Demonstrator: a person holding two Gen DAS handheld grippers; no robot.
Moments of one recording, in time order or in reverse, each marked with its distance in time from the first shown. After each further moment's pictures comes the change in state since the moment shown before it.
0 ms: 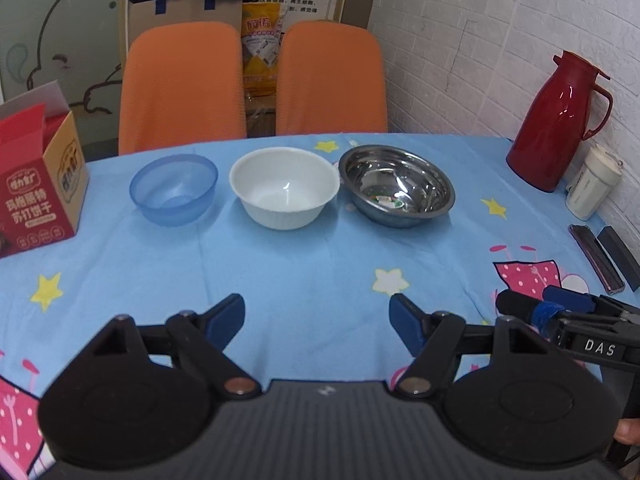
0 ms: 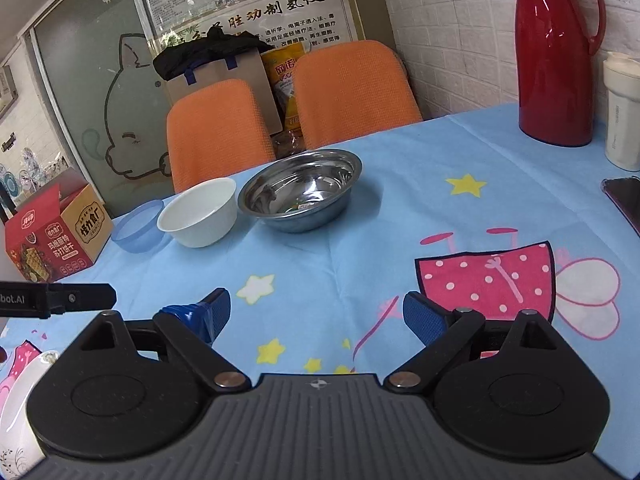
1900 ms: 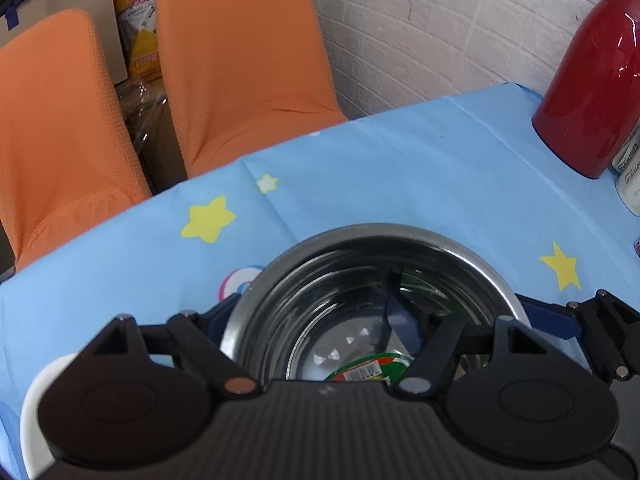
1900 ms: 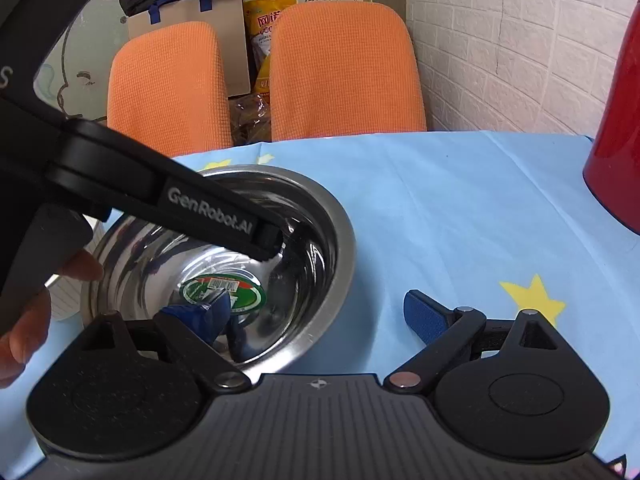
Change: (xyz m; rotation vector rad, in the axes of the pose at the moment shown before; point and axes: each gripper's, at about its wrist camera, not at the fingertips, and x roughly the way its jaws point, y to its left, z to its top) left arm 0.253 -0.052 0.139 0.213 0.205 -0.105; right arm 0.178 -0.017 0.079 -0.168 0.110 -0.128
